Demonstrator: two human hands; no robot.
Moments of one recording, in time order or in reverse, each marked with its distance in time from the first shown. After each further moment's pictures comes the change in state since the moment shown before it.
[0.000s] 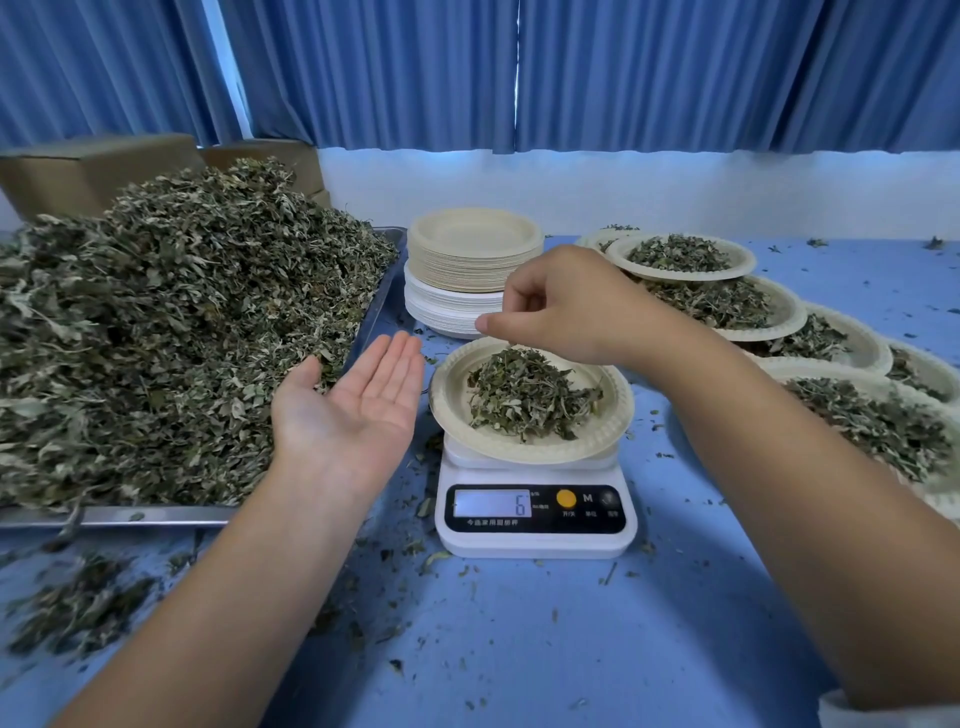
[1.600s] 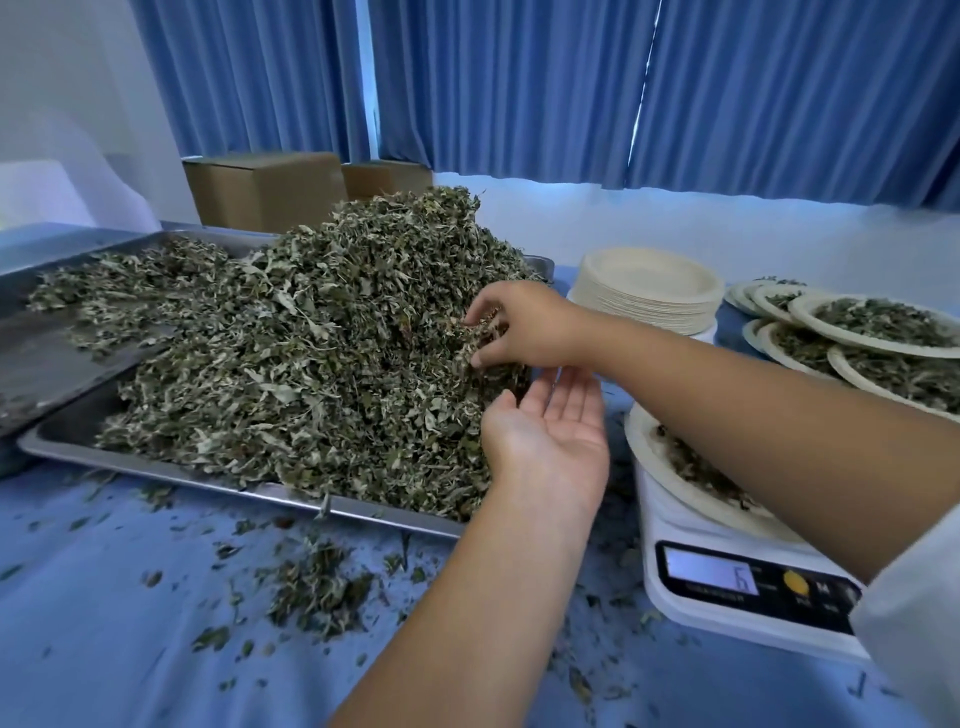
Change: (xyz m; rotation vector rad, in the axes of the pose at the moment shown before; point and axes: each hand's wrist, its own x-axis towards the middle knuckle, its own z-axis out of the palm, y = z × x) left_hand 0.016 0.018 0.001 -0.310 0.053 -0.094; right_hand 0.126 -0.094 0.120 0.193 -0.348 -0.074
